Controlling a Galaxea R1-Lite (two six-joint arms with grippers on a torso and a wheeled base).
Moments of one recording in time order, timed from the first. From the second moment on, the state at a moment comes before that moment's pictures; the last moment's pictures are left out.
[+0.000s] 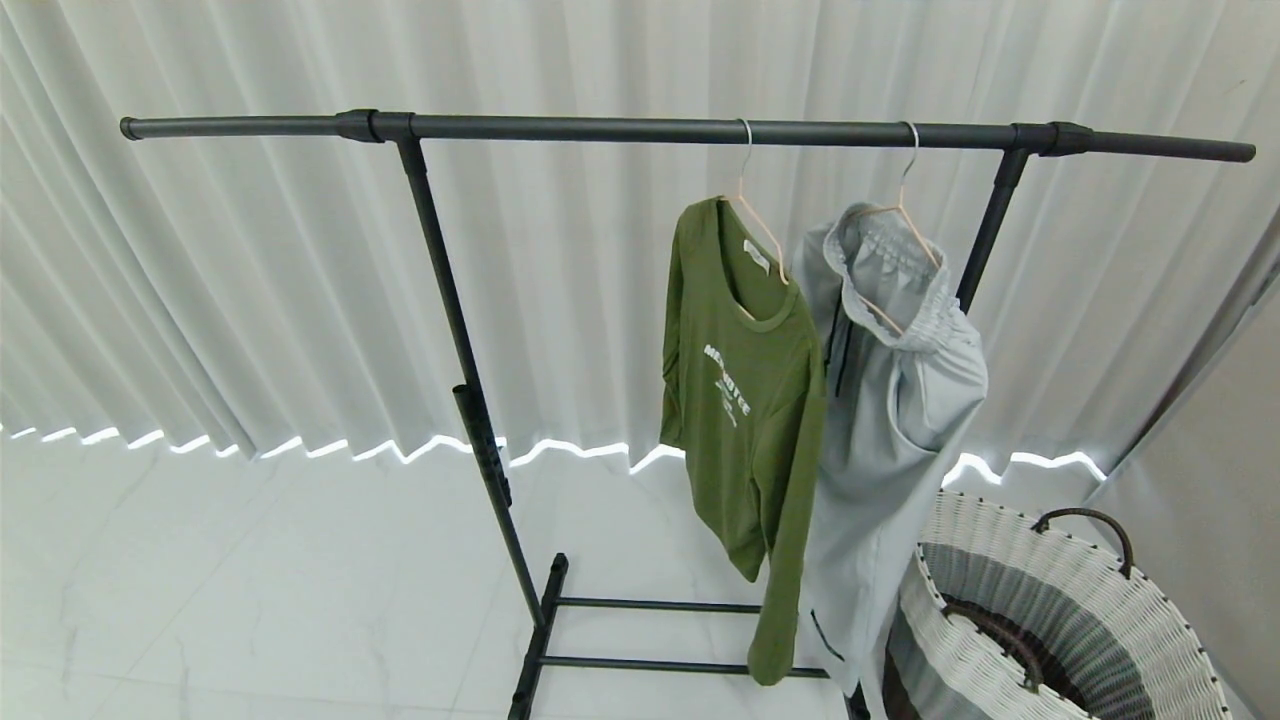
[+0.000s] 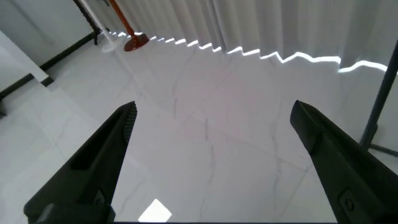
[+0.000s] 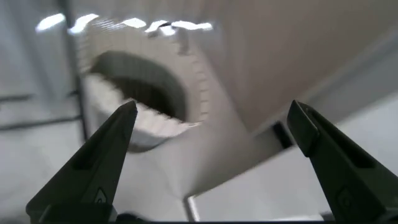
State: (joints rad) left arm 0.12 0.09 -0.04 0.02 0.57 0.25; right arm -0.01 0.01 -0.23 0.35 -0.52 -0.17
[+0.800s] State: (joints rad) left arm 0.12 0.09 0.00 -0.05 0.05 0.18; right arm 0.00 0.00 0.00 -0.07 -0.22 -0.14
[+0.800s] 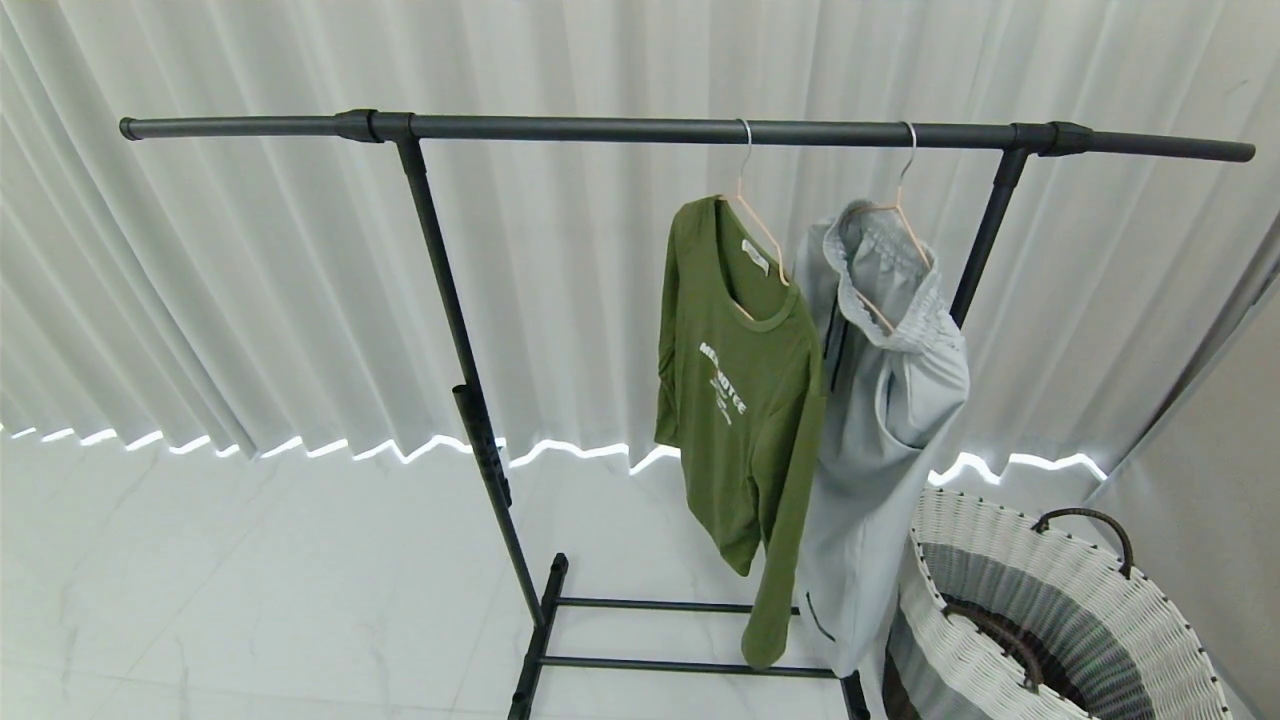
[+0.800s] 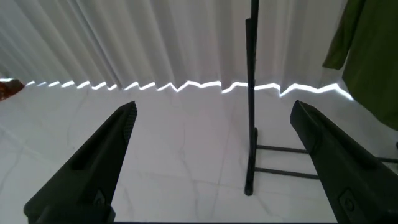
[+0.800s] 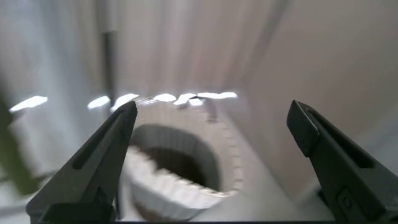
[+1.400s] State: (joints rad) left arm 0.09 0.09 0.00 -0.04 -0.01 0.14; right arm 0.00 0.00 0.00 -0.07 -0.27 -0.14
